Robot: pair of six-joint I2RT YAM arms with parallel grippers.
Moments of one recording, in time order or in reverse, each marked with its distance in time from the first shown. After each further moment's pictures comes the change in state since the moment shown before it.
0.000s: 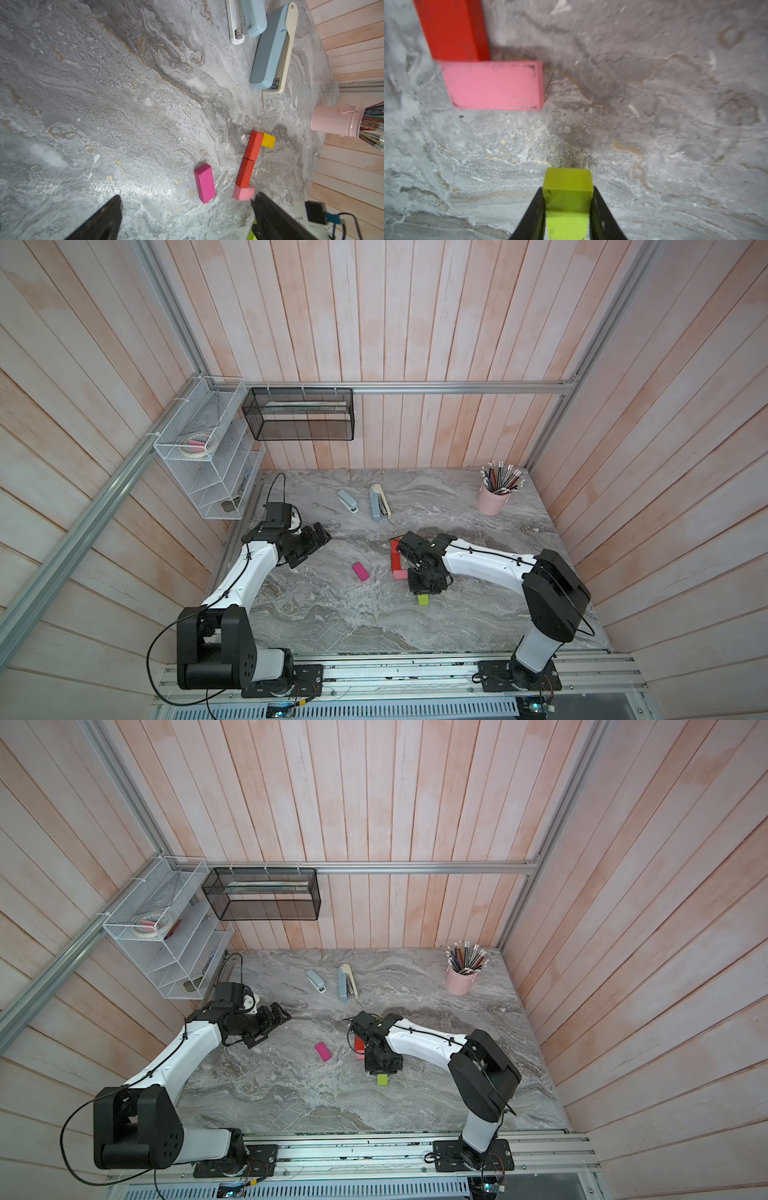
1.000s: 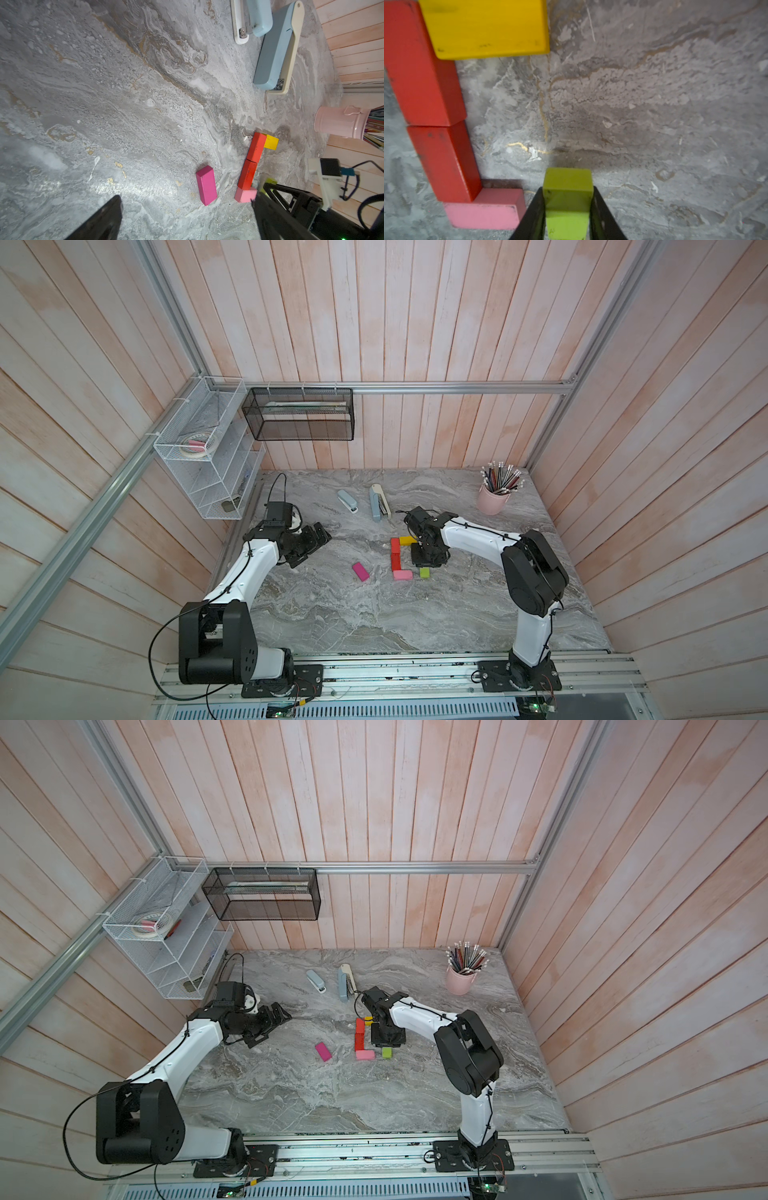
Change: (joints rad) left arm 0.000 0.026 0.011 0.000 -0.003 0.000; right arm -0.161 0.204 0.185 0.066 0.014 -0.169
